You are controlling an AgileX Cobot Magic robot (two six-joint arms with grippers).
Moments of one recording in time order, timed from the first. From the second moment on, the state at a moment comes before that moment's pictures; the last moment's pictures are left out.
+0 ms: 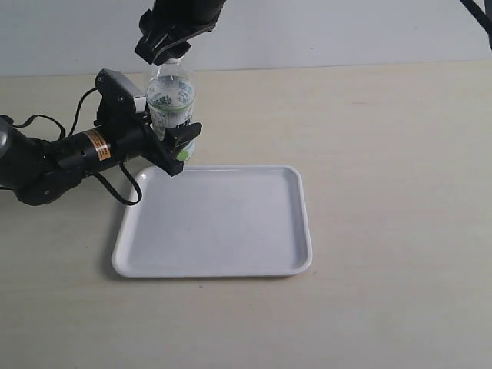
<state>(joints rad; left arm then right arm) -0.24 2.28 -1.02 0.67 -1.06 -0.06 0.51 2.17 -2.11 0.17 0.93 -0.53</state>
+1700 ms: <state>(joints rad) -0.24 2.28 -1.02 0.67 -1.06 -0.04 0.51 2.16 -2.11 0.15 0.96 -0.45</state>
